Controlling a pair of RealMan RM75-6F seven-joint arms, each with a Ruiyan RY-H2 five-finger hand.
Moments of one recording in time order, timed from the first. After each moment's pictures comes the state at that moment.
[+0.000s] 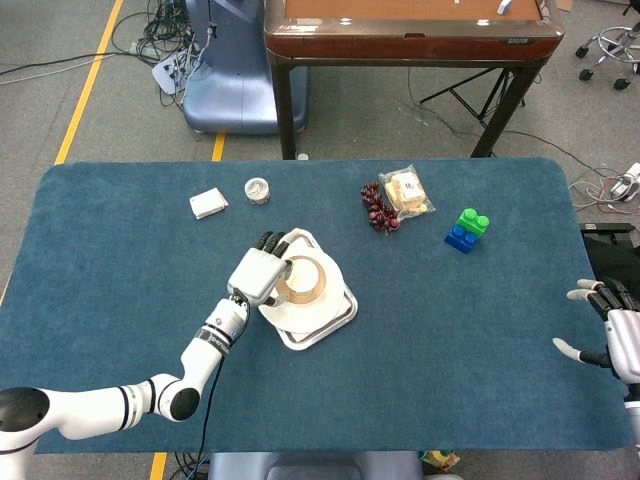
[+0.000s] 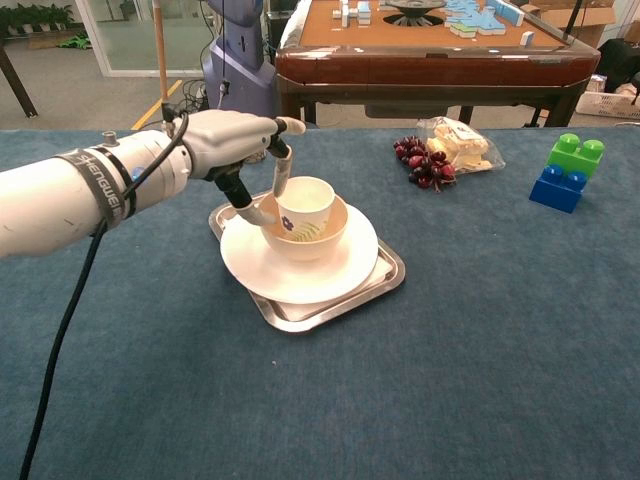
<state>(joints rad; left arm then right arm) -0.95 -1.68 -0.25 -1.39 0.98 0.95 0.58 0.09 -1.01 0.10 -1.64 -1.37 1.37 0.10</state>
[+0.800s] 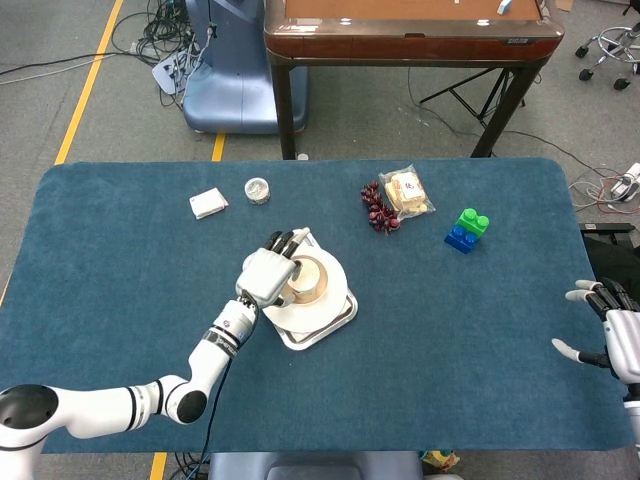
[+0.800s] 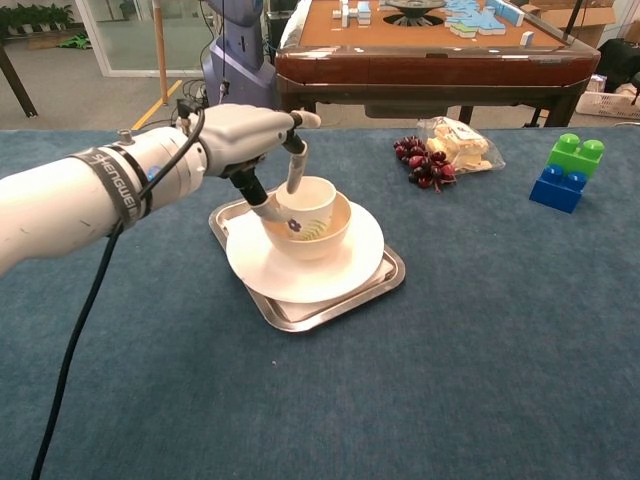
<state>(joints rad) -0.97 -1.70 -0.25 -1.40 0.98 0.99 0.60 0.09 -1.01 0.09 -1.64 -1.37 1.37 0.11</state>
